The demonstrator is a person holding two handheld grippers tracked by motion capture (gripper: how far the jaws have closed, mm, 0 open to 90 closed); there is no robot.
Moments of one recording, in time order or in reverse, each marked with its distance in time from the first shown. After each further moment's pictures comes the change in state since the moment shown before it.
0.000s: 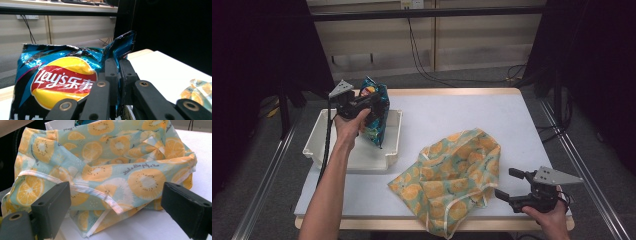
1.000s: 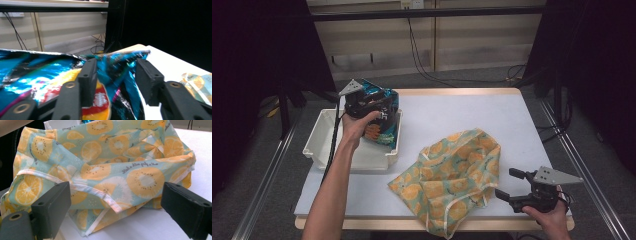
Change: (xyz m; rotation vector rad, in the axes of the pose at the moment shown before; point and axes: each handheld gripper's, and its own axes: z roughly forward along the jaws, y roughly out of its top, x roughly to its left) left arm -0.011 0.000 0.015 0.022 -0.065 0.021; right arm -0.001 -0.001 0.000 0.005 -0.003 0.003
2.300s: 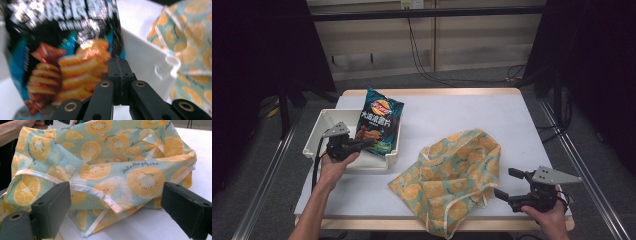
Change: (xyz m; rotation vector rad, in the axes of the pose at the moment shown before) left arm -0.023 -0.086 -0.083 0.259 -0.080 0.040; right arm 0.000 0.000 0.003 0.005 -0.005 0.003
